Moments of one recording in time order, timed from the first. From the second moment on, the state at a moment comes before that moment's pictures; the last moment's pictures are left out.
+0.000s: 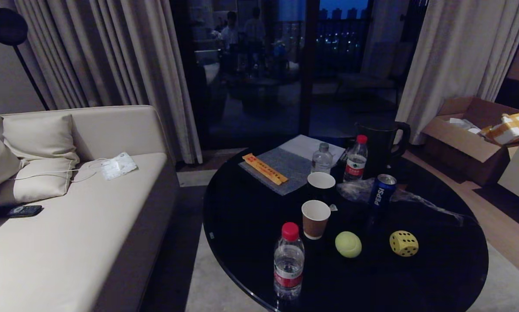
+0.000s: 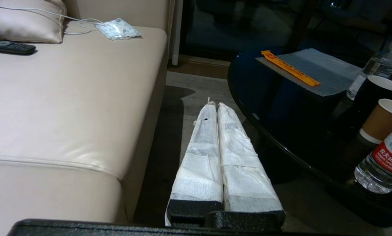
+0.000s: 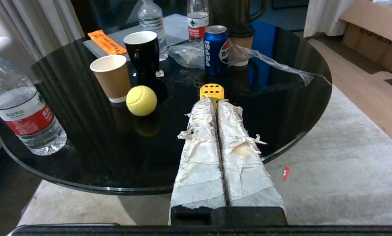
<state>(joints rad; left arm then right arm) 0.00 0.00 0.00 -0.01 0.07 -0.14 0.00 0.00 0.00 0.01 0.00 0.03</state>
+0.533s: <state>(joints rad) 0.00 0.00 0.00 -0.01 0.07 -0.14 0.00 0.00 0.00 0.01 0.00 0.02</state>
